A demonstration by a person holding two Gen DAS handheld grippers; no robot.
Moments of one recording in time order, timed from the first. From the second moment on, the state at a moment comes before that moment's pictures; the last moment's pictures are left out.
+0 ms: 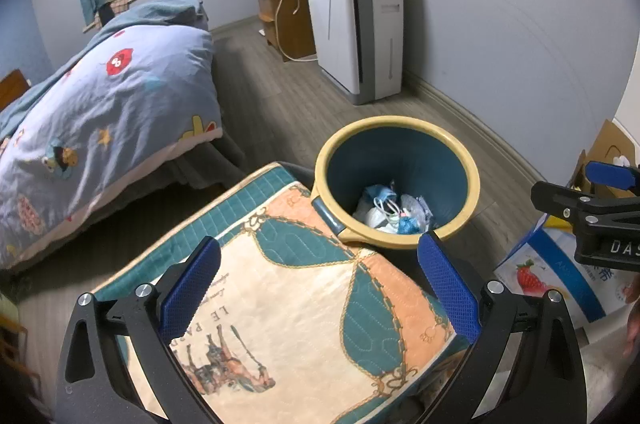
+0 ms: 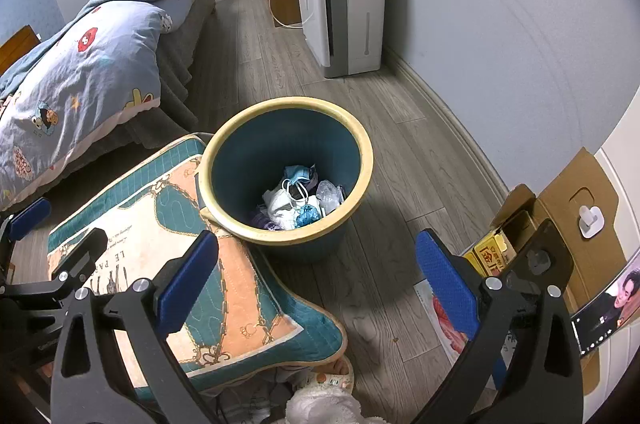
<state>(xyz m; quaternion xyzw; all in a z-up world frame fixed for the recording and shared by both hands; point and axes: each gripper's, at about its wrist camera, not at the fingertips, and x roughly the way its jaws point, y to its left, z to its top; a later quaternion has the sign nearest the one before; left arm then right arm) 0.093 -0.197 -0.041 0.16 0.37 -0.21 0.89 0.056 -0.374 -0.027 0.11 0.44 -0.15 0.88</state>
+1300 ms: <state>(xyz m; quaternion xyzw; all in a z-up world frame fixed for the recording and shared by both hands) 0.092 -0.197 -0.042 0.16 0.37 -0.22 0.89 0.057 -0.369 -0.025 0.11 0.44 -0.15 0.88</state>
